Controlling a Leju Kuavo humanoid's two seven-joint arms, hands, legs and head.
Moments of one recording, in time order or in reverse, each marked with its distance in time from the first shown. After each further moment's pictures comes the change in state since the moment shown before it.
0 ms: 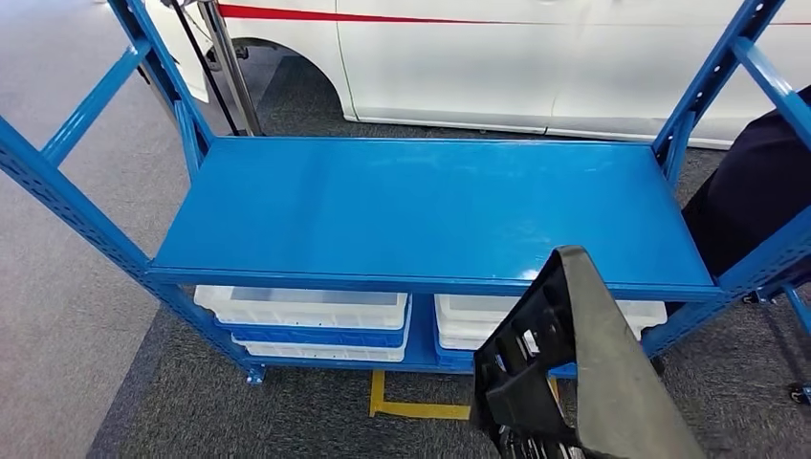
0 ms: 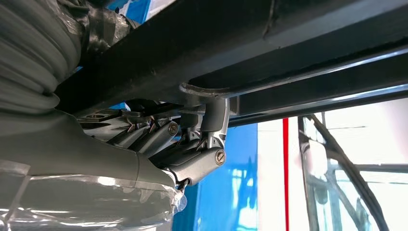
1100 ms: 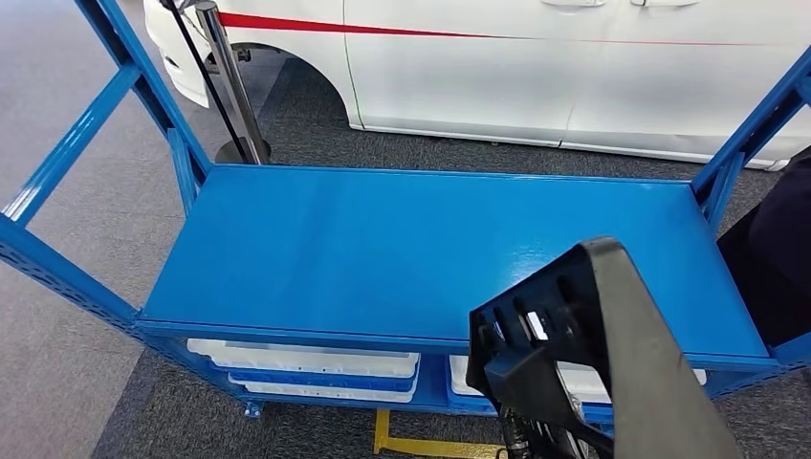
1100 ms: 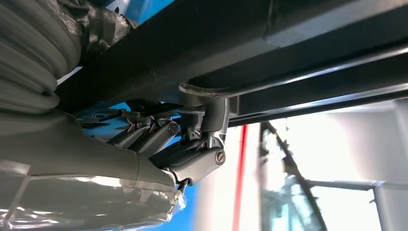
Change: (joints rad) left arm 0.001 0.016 -0.057 0.000 0.019 0.008 -0.002; right arm -0.105 -0.135 0.161 -0.070 -0.056 -0.122 0.018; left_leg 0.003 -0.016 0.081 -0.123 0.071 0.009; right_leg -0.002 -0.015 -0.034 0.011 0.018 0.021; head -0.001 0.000
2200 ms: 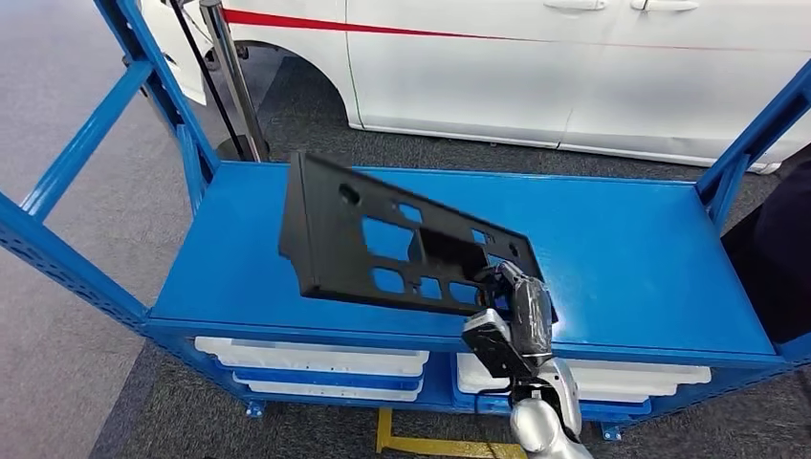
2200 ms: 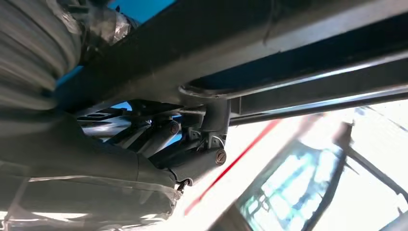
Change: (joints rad) left arm -0.016 0.052 -0.151 0.000 -0.036 -0.005 -0.043; right arm -0.514 -0.021 0.047 0.381 0.505 -0.416 0.326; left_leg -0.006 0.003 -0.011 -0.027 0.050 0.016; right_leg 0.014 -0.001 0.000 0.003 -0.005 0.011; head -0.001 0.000
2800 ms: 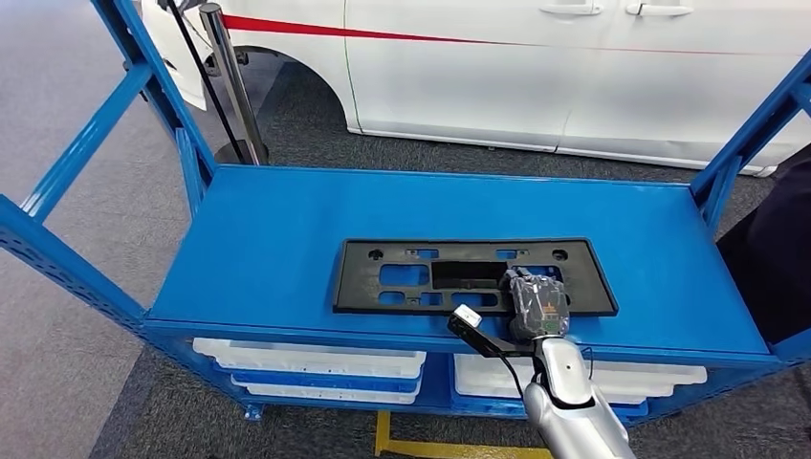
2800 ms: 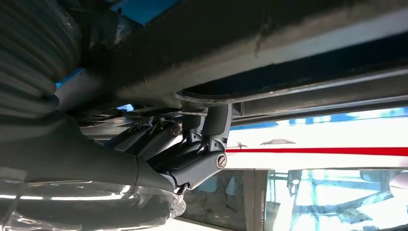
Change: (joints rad) left arm -0.008 0.036 -0.063 0.000 -0.020 -0.023 0.005; right arm -0.239 -0.054 -0.035 0.526 0.744 -0.040 0.363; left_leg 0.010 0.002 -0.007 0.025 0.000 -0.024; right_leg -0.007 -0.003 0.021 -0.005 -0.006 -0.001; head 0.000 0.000
